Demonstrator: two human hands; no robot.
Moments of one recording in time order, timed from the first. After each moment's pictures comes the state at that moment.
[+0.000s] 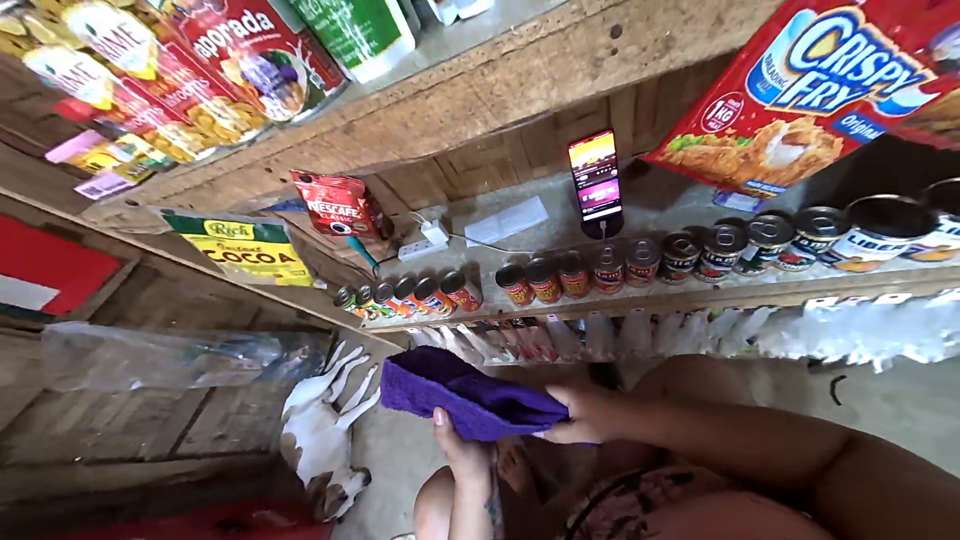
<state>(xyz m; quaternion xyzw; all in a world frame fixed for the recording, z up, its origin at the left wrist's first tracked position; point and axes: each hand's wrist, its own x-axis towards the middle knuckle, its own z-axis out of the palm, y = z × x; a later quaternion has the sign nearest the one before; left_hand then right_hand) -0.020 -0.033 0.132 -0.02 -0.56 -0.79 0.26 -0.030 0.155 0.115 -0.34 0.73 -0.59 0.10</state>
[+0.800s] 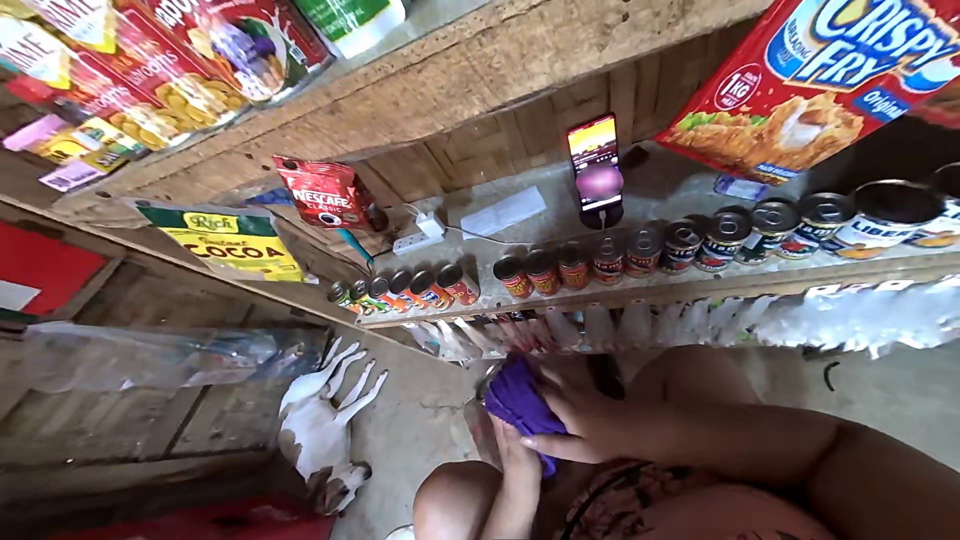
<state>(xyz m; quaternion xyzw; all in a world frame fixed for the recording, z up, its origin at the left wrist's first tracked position) 0.020 -0.010 0.092 -0.02 -0.75 -0.64 0.14 -0.013 0.138 0.120 -0.36 0.76 -0.53 -0.09</state>
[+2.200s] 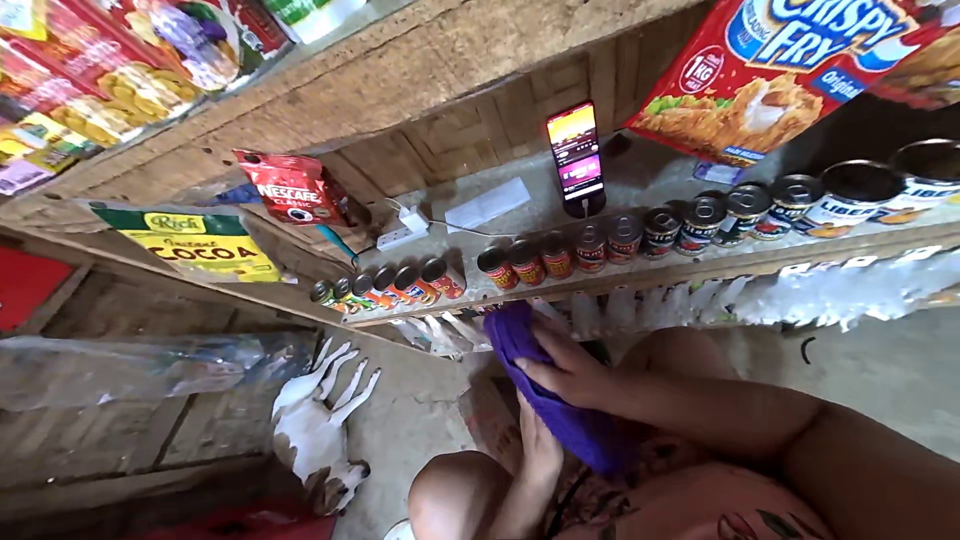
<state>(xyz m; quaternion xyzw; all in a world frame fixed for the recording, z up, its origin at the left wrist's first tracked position) 0.031 0.013 0.075 -0.09 -0.79 -0.60 0.07 -0.035 0.148 0.129 -0.23 0.74 -0.63 -0.06</state>
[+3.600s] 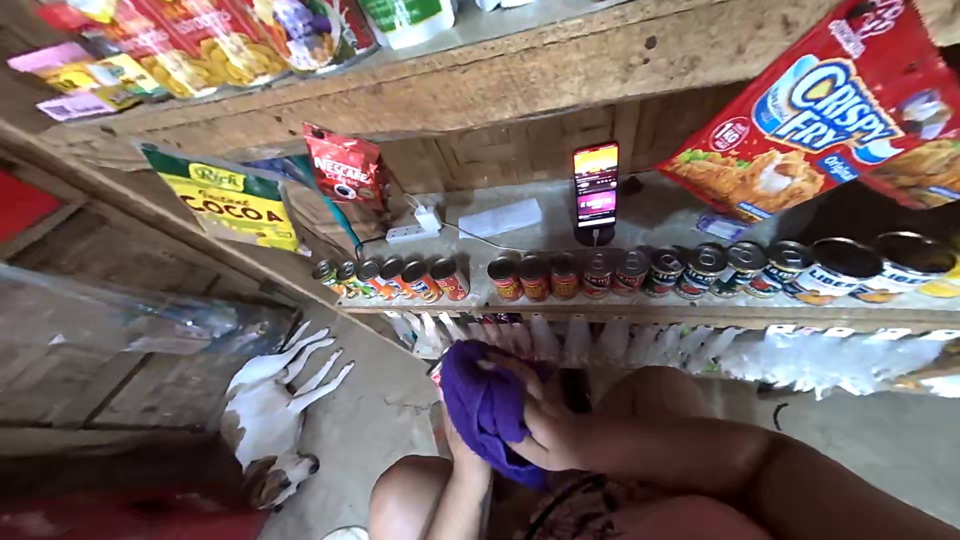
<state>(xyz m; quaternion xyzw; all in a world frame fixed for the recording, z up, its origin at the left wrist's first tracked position) -0.002 -0.026 0.089 -0.03 -0.67 -0.71 0.22 -0.019 0.112 0.106 -0.41 0.68 -0.57 -0.21</state>
